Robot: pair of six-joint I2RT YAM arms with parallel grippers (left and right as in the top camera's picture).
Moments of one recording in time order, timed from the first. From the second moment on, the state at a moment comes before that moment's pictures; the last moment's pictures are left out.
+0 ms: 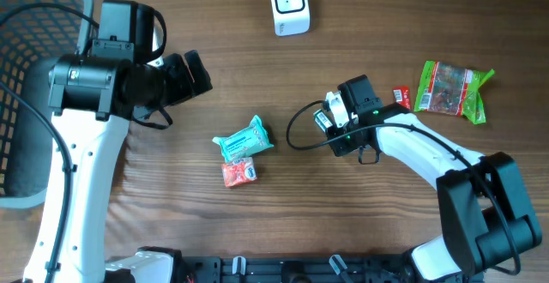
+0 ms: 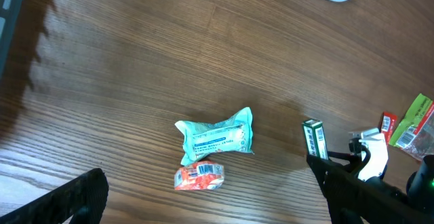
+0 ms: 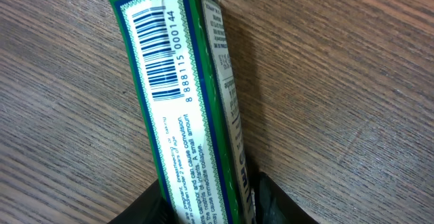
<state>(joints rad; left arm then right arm) -0.14 1.44 1.65 -1.35 0.09 -0.52 0.37 1.70 0.87 -0.49 -0.12 -0.04</state>
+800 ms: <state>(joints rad) -0.14 1.44 1.65 -1.35 0.09 -0.52 0.37 1.55 1.26 -0.95 -0.28 -0.01</state>
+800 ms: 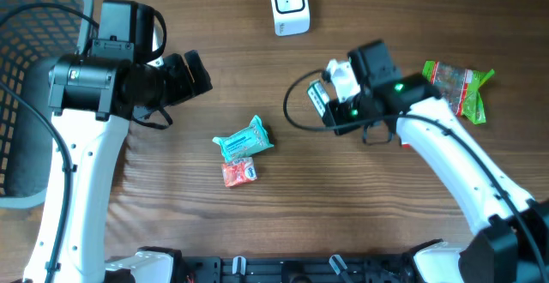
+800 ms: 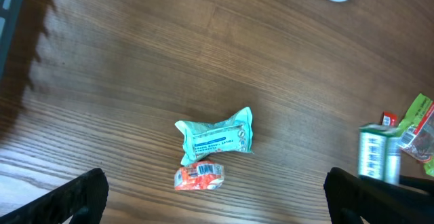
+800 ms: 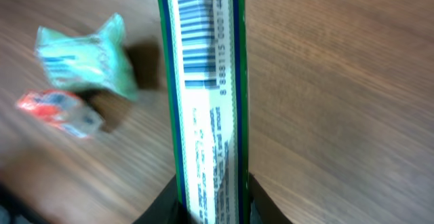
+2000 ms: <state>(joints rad) -0.14 1.44 1.65 -1.35 0.09 -0.52 0.37 2.19 2.08 -1.47 -0.20 -0.02</state>
